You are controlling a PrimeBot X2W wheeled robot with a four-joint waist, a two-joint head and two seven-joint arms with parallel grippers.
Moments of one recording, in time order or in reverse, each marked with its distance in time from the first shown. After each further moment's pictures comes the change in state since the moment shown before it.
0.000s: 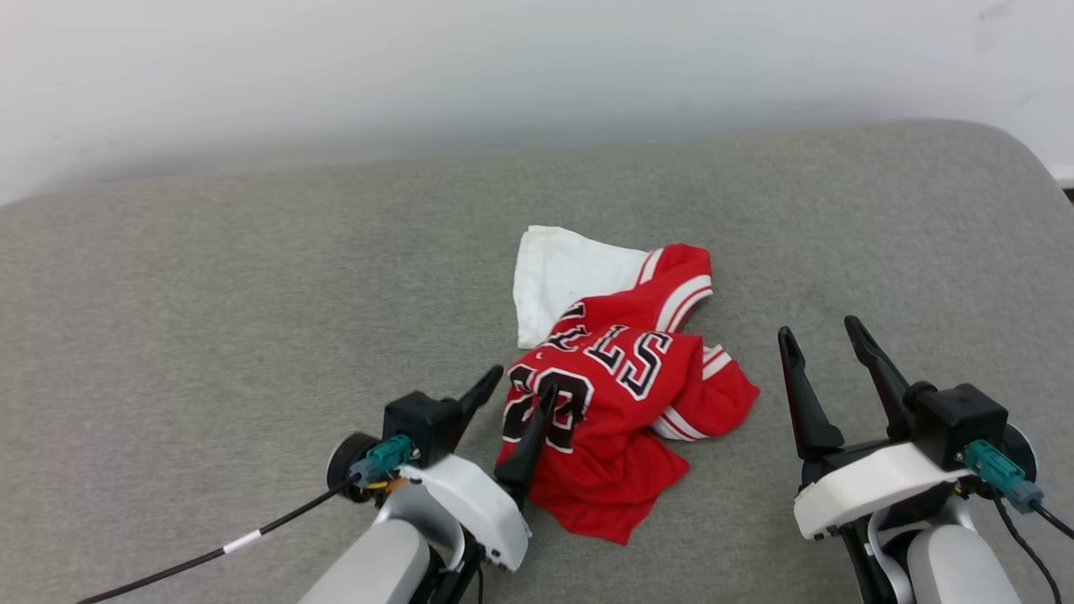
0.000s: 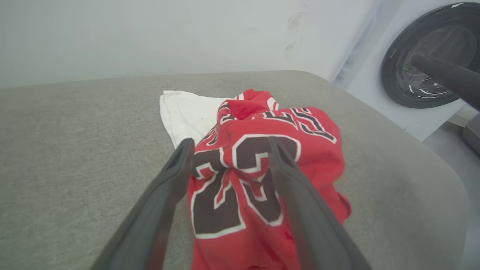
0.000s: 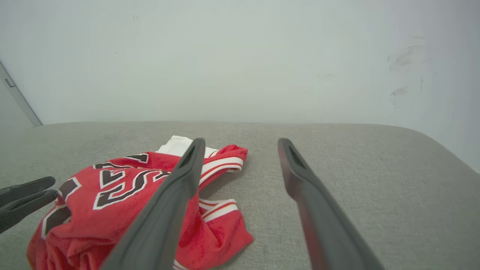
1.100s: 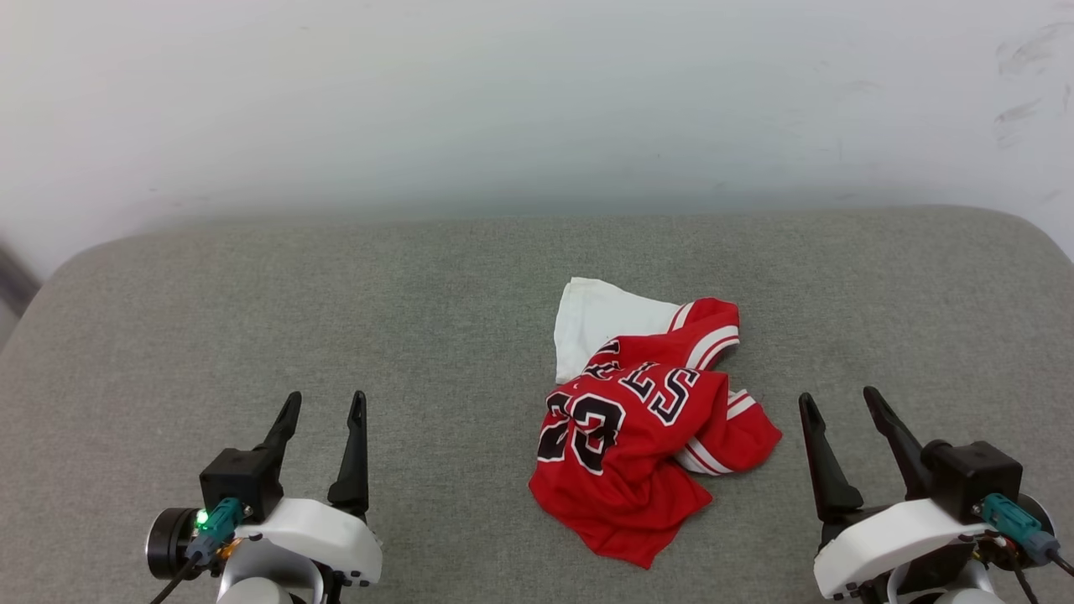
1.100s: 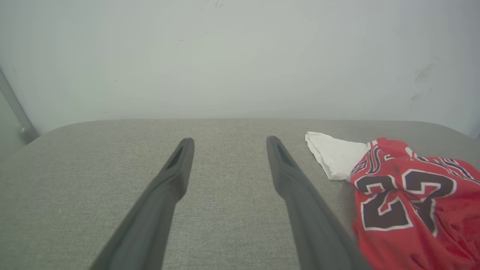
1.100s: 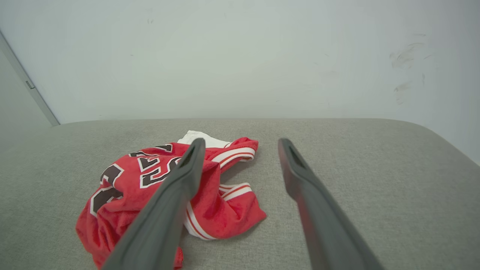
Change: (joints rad) left arm 0.221 0.129 0.285 -0.171 0.087 0.203 -0.053; right arm 0.138 0.000 -0.040 -0.056 0.021 0.000 0.067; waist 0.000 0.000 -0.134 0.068
